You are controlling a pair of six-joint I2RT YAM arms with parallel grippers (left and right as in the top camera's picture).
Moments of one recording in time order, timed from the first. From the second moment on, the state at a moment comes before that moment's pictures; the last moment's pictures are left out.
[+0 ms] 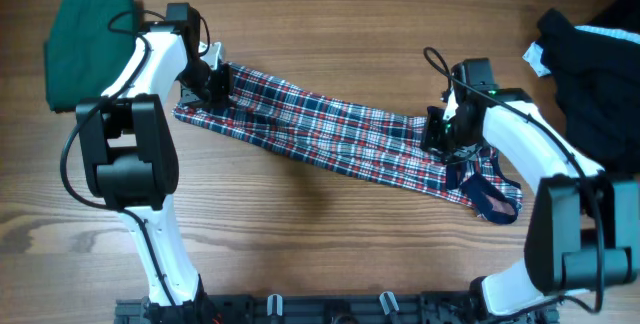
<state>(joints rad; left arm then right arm) 0.01 2.21 1.65 -0.99 0.24 -0.07 0.08 1.73 1.01 -0.75 -0.19 0.38</state>
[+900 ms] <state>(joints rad) 0.01 2.20 1.67 -0.93 0.23 -0.08 0.08 1.91 1.03 -0.16 -0.17 0.37</state>
